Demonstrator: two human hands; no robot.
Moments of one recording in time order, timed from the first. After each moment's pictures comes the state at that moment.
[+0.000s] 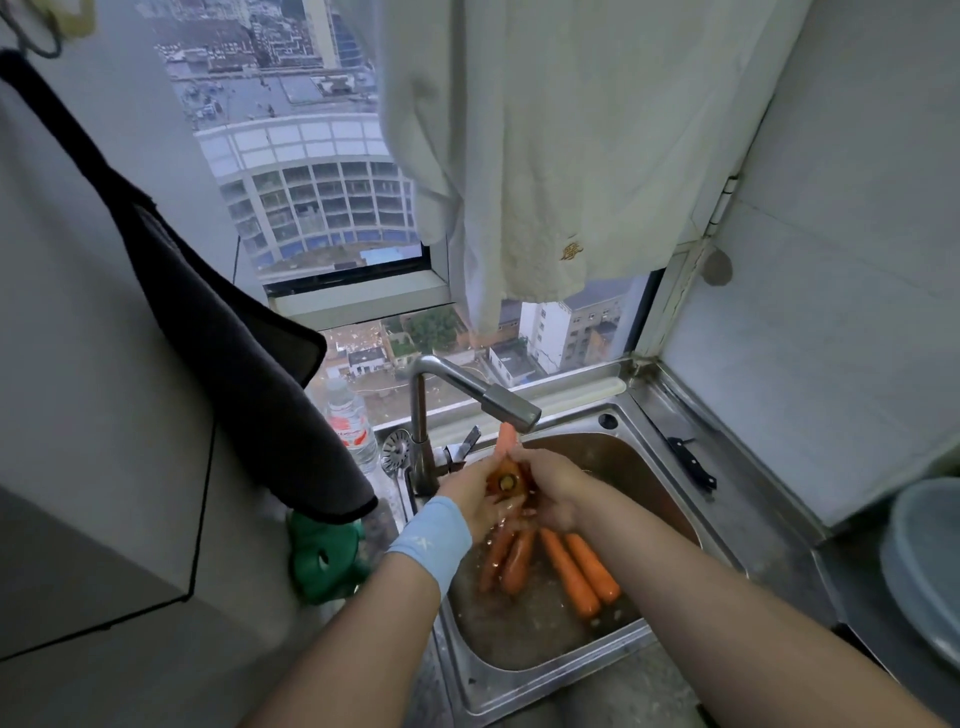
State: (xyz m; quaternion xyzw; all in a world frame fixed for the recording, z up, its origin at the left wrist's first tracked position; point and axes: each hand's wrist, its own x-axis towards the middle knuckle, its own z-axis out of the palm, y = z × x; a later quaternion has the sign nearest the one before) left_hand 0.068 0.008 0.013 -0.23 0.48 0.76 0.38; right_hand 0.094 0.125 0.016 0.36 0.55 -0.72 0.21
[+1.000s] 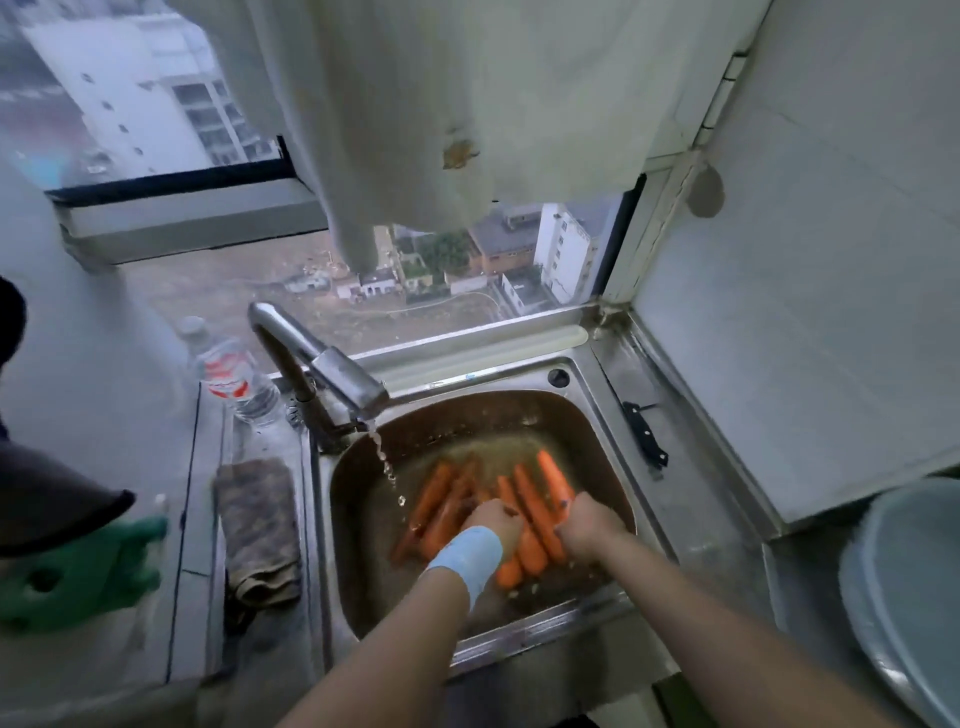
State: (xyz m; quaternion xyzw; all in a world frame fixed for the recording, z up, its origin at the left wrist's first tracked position) left_hand 0.118 0.164 -0.106 -0.04 0.85 0.31 0.42; right_hand 0.159 0.304 -0.101 0.31 0.86 -0.26 0.32
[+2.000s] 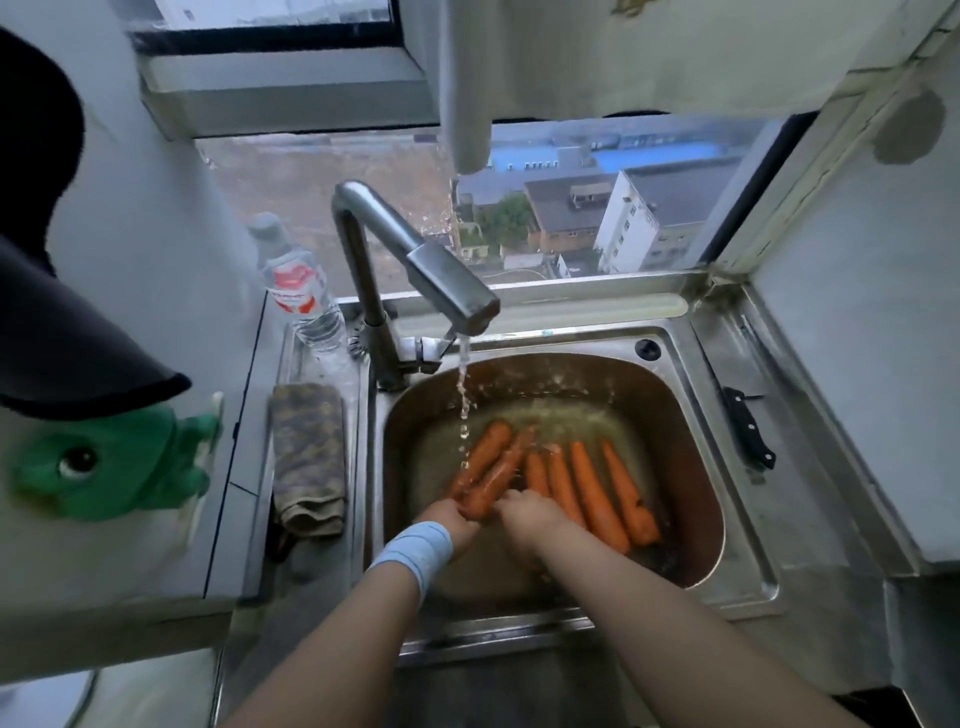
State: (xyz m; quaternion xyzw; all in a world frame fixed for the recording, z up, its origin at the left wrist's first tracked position) left_hand 0.115 0.045 -0.181 -0.10 0.87 0.25 0.42; right_hand 0.116 0.184 -0.211 -0.10 0.91 -0.05 0.40
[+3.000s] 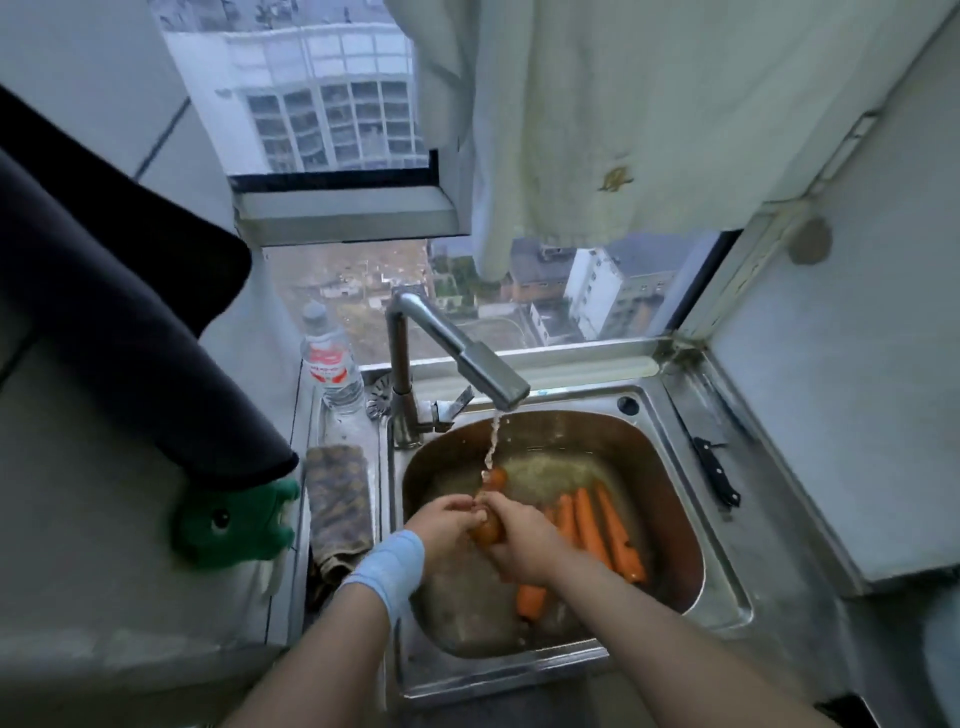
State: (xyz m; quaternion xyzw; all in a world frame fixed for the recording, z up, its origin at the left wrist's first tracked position) left_hand 0.096 0.008 -0.075 -0.17 0.69 0.58 0.38; right_hand 0.120 0.164 -0.118 -0.04 0.93 -0.30 0.22
